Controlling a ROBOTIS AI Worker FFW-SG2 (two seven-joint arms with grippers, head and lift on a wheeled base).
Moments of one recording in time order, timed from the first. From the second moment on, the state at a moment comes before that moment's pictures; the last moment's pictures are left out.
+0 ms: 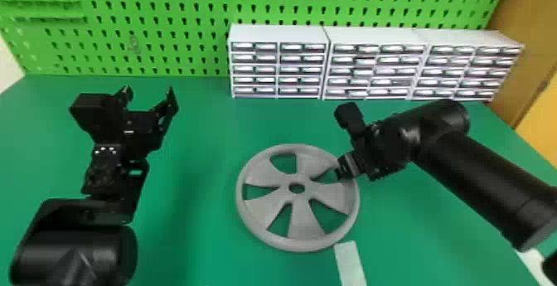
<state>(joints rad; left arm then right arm) -0.09 0.09 0.00 -1.64 0.08 -0.06 0.00 -0.91 -0.29 0.84 -0.89 -0.71 1.00 0.00</state>
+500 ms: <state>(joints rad) -0.09 0.09 0.00 -1.64 0.08 -0.06 0.00 -0.90 -0.29 0.82 -0.92 -0.74 1.02 -0.04</state>
